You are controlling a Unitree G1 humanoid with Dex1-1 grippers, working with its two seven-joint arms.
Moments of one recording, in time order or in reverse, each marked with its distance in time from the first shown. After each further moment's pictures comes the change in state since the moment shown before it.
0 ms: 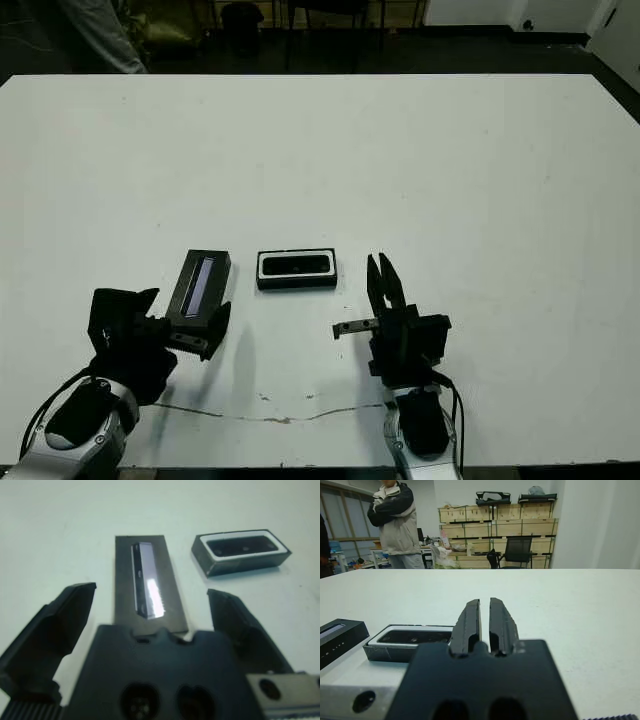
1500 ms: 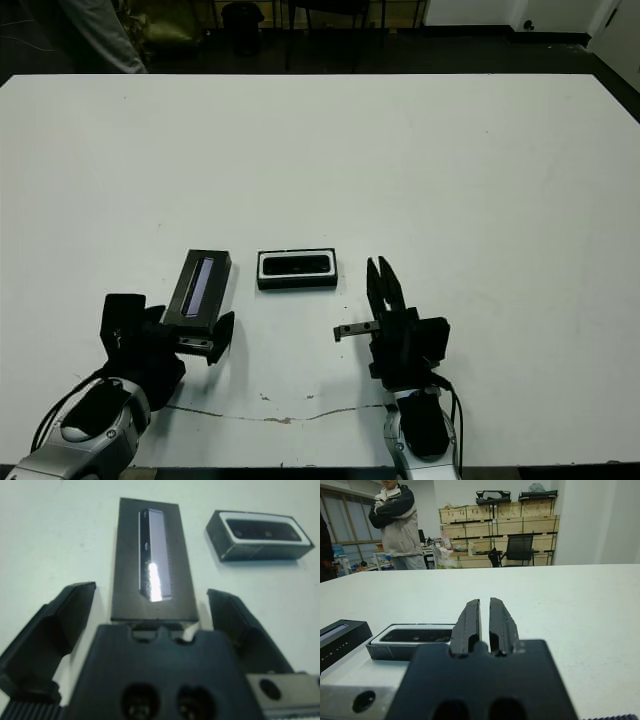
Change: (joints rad) left arm -0.037 -0.068 0.028 0.022 -0.077 0.147 0.115; right arm 0.007 0.004 -0.001 0.011 0.027 -0.010 0.013
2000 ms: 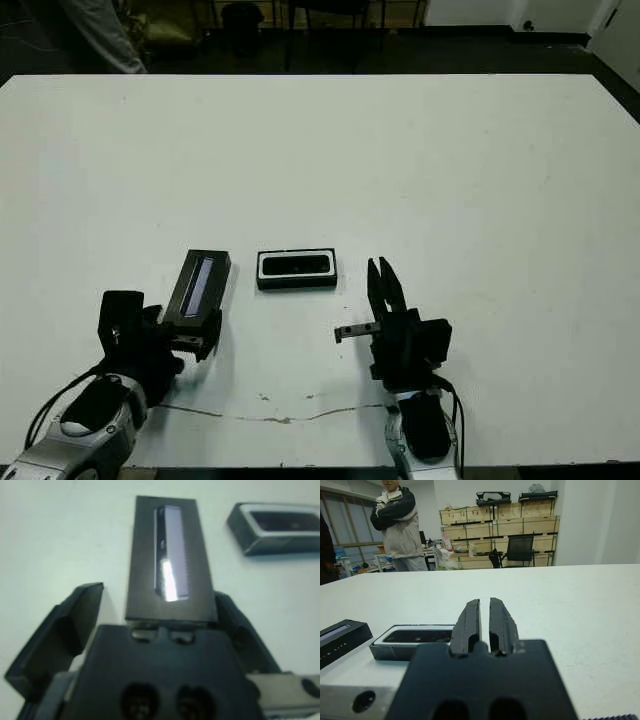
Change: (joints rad) left arm -0.011 0.134 -0.023 0.020 0.081 -0.013 0.016; right arm 0.016 -0.005 -0.001 -0.023 0.013 -0.003 0.012
